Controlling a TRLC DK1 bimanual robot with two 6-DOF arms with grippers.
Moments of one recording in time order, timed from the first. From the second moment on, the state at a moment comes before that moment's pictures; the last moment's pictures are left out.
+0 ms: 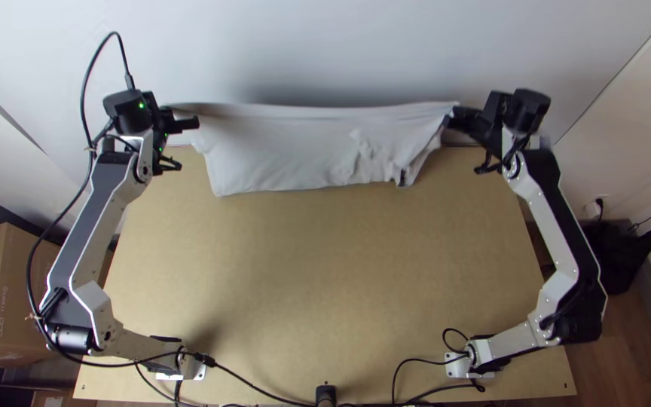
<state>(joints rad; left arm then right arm) -0.03 1.56 1.66 -0.29 -0.33 -0.01 0.06 1.62 1.66 -0.28 -0.18 0.20</state>
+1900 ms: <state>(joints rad) -0.11 0.74 0.52 -0.04 -0.07 -0.10 0.23 0.86 0.58 0.13 -0.12 0.42</state>
